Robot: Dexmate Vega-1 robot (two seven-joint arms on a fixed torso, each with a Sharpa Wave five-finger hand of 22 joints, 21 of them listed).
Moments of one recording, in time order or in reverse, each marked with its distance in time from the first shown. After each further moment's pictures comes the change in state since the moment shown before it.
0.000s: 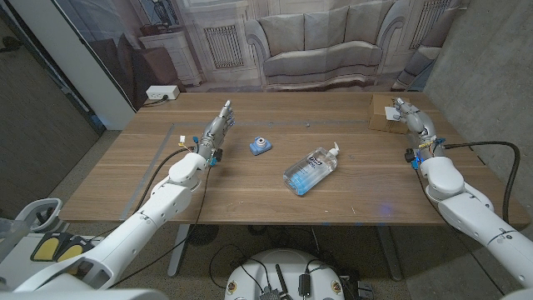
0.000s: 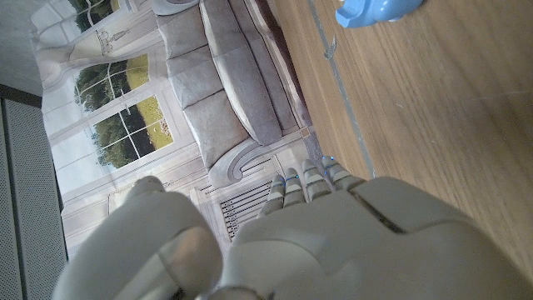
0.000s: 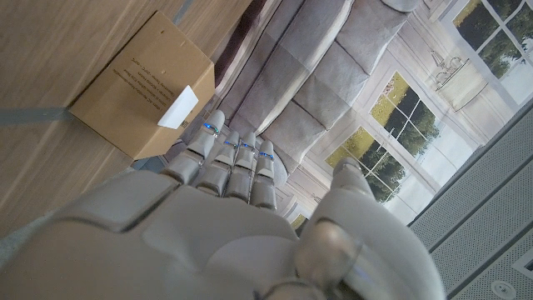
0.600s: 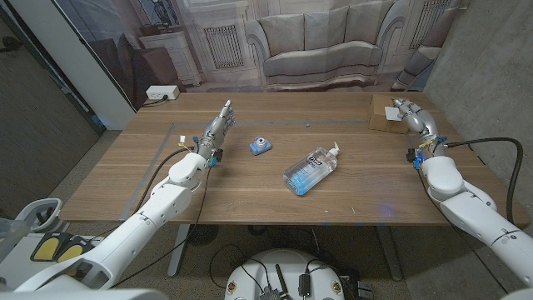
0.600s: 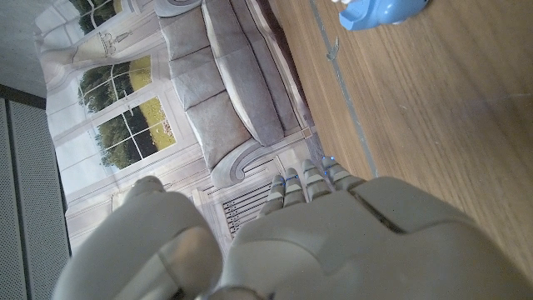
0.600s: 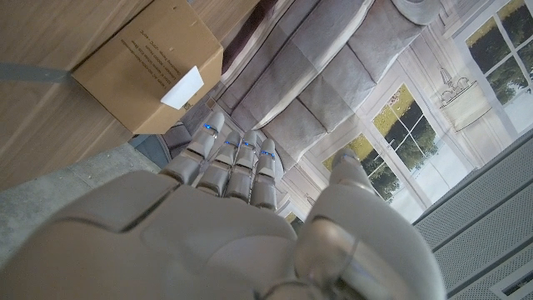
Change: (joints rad) left arm 0.006 0.003 -0.001 -0.013 0.004 -0.001 0.004; left_hand 0.000 0.000 -0.003 0.003 0.000 0.000 0.000 0.000 0.000 0.000 0.000 0.000 0.000 0.000 0.000 0.000 0.000 0.000 0.000 -0.004 0.000; right arm -0.012 -0.022 0.003 -0.037 -0.100 -0.061 -0.076; right_hand 0.055 0.007 0.021 -0.035 0.008 0.022 -0.014 0.000 0.000 0.025 -0.011 0.000 0.000 -0.006 -0.002 -0.020 0.000 -0.016 0.000 -0.030 0.000
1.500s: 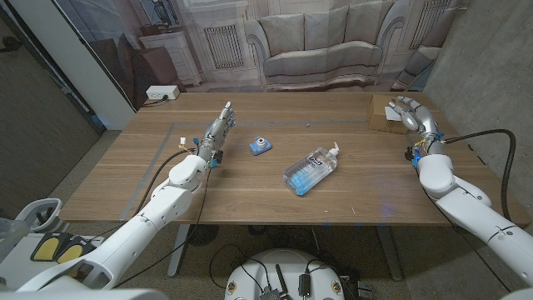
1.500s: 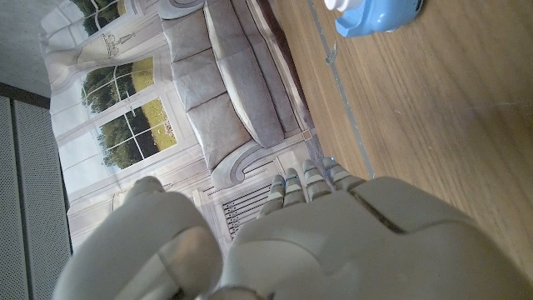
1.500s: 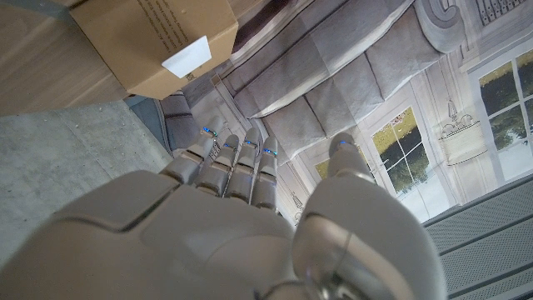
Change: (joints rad) left arm 0.006 -0.005 0.001 0.021 -0.004 -0.027 -0.018; left_hand 0.000 0.000 -0.011 0.003 0.000 0.000 0.000 -0.008 0.000 0.000 0.000 -0.006 0.000 -0.004 0.004 0.000 0.000 -0.004 0.004 -0.014 0.000; right arm 0.022 -0.013 -0.040 -0.033 -0.190 -0.122 -0.132; right_hand 0.115 -0.008 0.033 -0.049 0.008 0.036 -0.019 0.000 0.000 0.023 -0.012 0.000 0.000 -0.025 0.000 -0.008 -0.005 -0.017 0.000 -0.036 0.000
